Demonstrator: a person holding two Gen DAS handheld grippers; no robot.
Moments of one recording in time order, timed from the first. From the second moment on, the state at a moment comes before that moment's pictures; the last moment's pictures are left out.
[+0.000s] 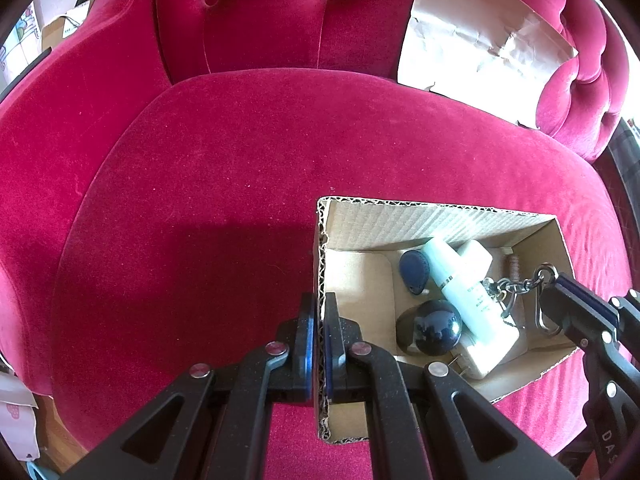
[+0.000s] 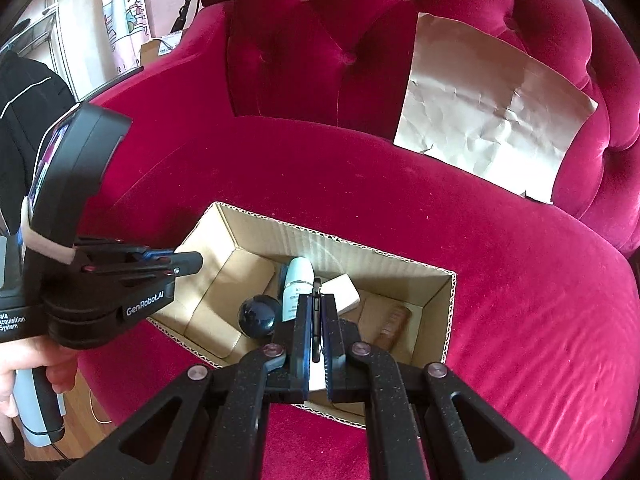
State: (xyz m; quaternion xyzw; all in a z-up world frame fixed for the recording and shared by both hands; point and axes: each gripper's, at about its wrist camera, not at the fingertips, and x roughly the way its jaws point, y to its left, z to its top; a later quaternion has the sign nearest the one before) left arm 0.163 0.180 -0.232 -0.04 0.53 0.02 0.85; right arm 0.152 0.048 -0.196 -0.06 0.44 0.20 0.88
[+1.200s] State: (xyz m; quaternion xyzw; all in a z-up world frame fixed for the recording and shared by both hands) left arm 0.162 0.177 -0.230 -0.03 0.53 0.02 0.85; right arm 0.160 0.019 -0.194 -0.03 0.43 0.14 0.89
